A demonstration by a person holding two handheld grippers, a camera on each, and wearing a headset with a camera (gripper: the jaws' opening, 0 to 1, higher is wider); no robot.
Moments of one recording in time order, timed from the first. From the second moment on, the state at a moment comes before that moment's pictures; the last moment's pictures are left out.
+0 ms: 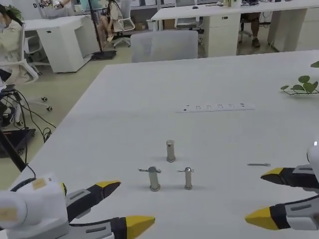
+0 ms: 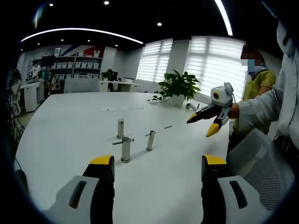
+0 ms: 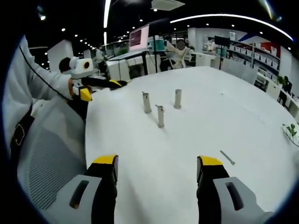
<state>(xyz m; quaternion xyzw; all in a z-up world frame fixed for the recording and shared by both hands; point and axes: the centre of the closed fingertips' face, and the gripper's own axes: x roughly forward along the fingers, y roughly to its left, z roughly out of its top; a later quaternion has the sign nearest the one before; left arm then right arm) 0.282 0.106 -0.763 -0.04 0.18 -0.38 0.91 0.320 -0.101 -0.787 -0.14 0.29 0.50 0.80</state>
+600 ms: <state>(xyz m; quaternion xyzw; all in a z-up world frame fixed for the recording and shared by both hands) 0.280 0.115 -0.764 -0.05 0.18 -0.37 0.91 0.396 -0.058 -0.766 -0.16 0.26 0.53 0.79</state>
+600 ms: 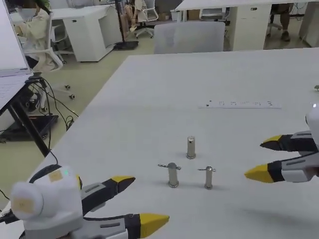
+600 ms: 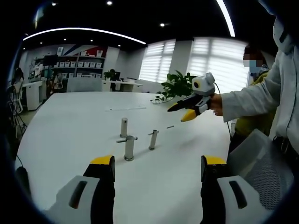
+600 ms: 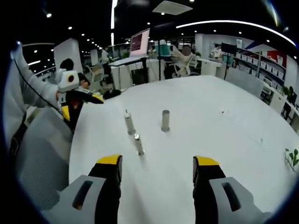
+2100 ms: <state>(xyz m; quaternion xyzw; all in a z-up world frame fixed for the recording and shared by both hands) 0.278 0.131 -0.773 -0.05 0.20 -0.35 0.92 0.471 0.081 -0.823 -0.13 0.27 0.55 0.78</state>
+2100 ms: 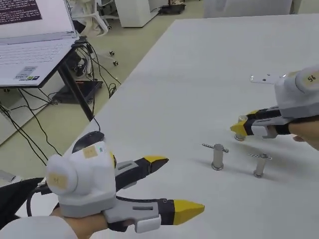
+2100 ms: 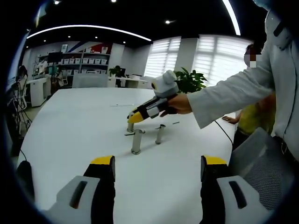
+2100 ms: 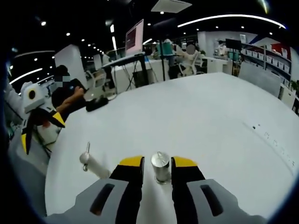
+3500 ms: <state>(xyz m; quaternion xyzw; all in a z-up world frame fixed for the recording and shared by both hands) 0.276 0.100 -0.757 -0.03 0.18 -0.38 0.91 0.421 -0.036 -0.791 -0.20 0.25 0.58 0.75</state>
